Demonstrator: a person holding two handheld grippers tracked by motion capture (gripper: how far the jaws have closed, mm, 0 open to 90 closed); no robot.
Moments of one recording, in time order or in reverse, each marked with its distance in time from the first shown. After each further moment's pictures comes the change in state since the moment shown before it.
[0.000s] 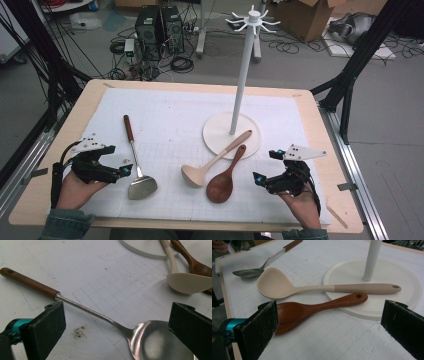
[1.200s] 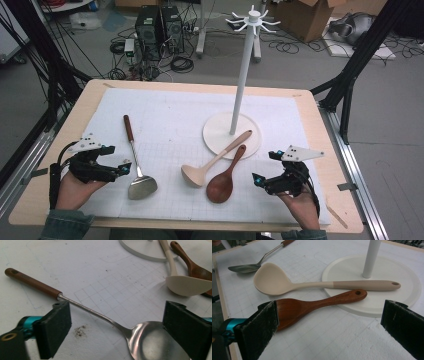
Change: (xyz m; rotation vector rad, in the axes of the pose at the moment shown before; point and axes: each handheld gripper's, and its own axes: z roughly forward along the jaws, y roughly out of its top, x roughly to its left) left arm -0.001 0.001 -0.006 -0.012 0.010 -0.014; right arm 0.002 -0.002 0.002 0.025 -0.014 -0.007
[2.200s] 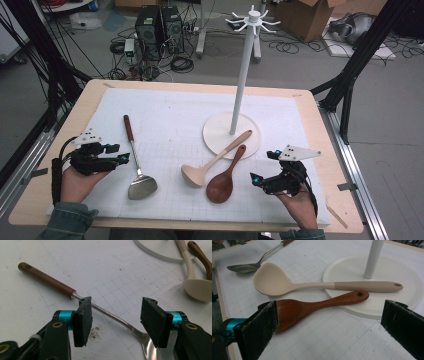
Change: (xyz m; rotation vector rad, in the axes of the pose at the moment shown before) left arm 0.016 0.003 0.009 0.026 0.050 -0.044; right arm 0.002 0.002 0.005 0.005 -0.001 -0.009
